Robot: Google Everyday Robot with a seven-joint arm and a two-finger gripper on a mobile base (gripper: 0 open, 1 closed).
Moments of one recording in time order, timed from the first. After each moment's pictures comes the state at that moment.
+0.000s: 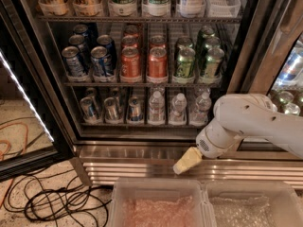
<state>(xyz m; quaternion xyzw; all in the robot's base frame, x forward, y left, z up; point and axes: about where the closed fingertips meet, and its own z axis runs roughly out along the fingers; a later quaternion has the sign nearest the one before) 0.493 -0.160 0.648 -0.28 0.95 0.10 0.10</state>
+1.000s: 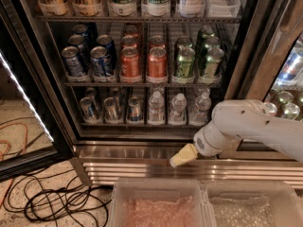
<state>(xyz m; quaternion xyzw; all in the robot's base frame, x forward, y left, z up) 0.520 -0.155 0.627 -0.22 0.96 0.11 0.13</state>
